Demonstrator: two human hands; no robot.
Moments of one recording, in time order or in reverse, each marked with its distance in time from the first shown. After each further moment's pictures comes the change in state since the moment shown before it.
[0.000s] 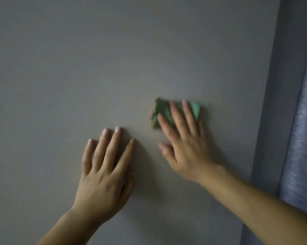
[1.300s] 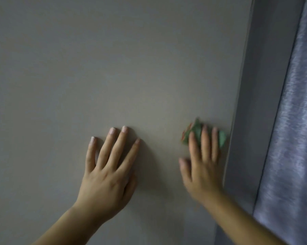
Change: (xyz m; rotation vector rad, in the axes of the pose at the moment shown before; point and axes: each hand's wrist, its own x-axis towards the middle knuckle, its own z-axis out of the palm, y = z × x) left_hand 0.019 0.094 0.035 0.001 -0.054 0.028; right_hand -0.129 0.086 0.014 0.039 0.004 0.279
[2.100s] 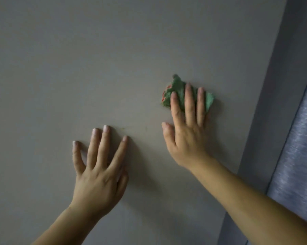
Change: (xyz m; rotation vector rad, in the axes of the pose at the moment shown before) left_hand -0.061 -0.031 -0.008 0.037 -0.033 -0.197; right_hand 0.071 -0.084 -0.003 0.050 0.008 -0.113
